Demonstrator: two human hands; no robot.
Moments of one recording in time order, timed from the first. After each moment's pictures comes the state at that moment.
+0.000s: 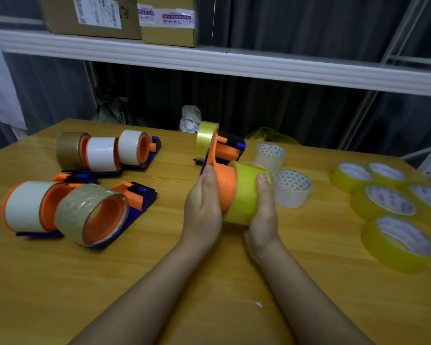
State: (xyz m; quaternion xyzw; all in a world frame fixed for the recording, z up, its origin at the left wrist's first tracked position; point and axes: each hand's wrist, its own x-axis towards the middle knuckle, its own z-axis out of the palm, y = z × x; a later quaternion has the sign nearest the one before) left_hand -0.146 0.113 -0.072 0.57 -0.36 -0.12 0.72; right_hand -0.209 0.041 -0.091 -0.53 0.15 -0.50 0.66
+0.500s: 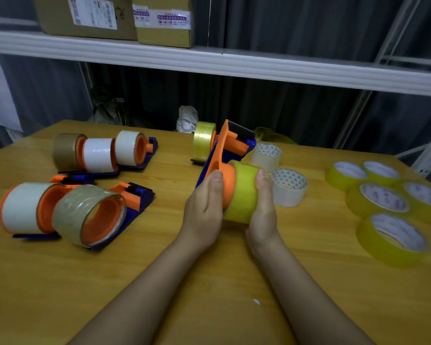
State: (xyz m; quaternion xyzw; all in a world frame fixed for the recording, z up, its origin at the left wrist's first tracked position) left_hand -0.141 0.111 -0.081 0.60 -0.46 -0.11 0.65; right_hand -0.211 0.039 -0.088 -0.53 0.17 -0.49 0.67
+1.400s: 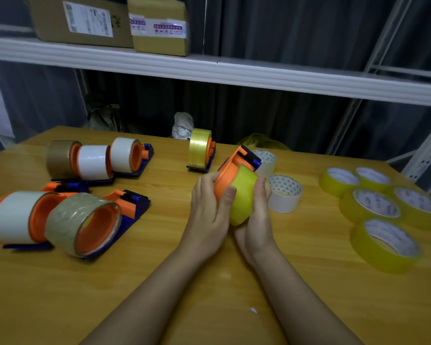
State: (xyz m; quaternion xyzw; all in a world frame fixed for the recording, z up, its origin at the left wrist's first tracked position) left_hand -0.138 0.100 -0.093 0.62 -0.51 -0.02 0.60; right_hand -0.206 0.036 -0.092 -0.46 0.19 -0.49 0.72
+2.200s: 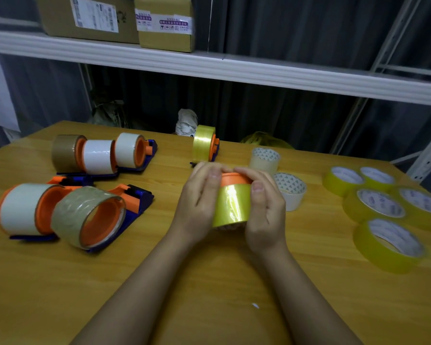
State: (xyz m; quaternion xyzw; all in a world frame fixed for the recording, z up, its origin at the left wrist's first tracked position) left_hand -0.122 0.110 -0.072 0.55 -0.52 -0.05 0.65; right_hand -0.224 0.039 -0.083 -0.74 0.12 -0.57 0.33
